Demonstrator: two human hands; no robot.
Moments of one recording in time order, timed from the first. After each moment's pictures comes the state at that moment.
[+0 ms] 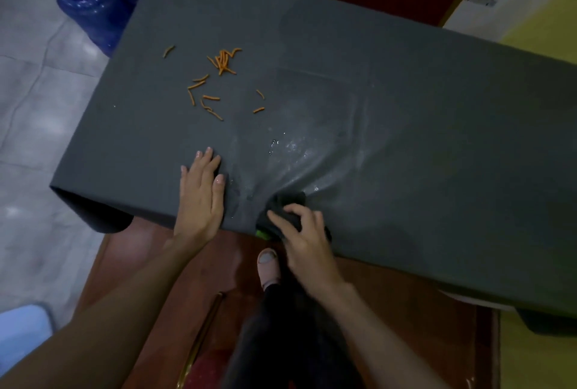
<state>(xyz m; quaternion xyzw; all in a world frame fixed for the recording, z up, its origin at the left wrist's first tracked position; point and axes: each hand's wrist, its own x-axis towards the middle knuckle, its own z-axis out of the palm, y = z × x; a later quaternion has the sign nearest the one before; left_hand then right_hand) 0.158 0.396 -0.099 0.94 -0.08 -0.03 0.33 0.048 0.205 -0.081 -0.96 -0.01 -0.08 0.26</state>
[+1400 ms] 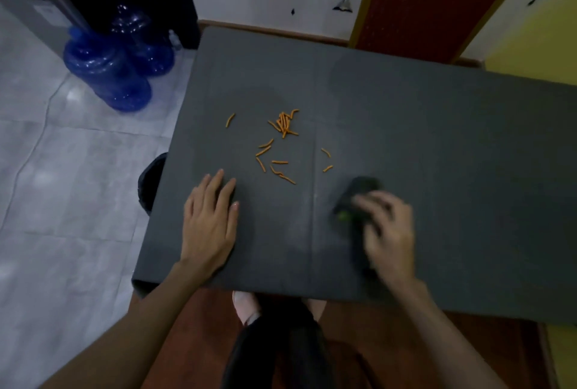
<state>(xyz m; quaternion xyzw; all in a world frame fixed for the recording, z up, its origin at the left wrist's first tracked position) 0.284 0.514 -0.088 0.97 -0.20 -0.02 0.17 0.164 0.227 -0.072 -0.94 0.12 -0.21 0.23</state>
